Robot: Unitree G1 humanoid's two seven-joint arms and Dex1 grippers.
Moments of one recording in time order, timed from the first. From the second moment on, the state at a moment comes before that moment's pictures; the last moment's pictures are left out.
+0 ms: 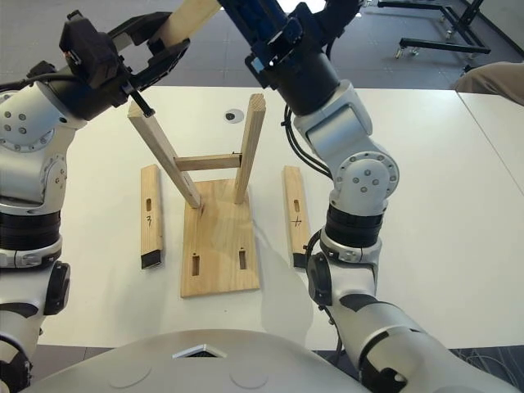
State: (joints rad) left arm -0.59 0.56 -0.03 -0.18 -0.21 0.05 -0.67; right arm -0.67 -0.07 -0.18 -0.30 1.23 0.61 0.29
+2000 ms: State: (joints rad) left arm -0.52 0.52 0.05 -0.21 -0.14 0.03 -0.58; right arm -0.73 -0.17 -0.37 -0.13 1.00 0.41 0.26
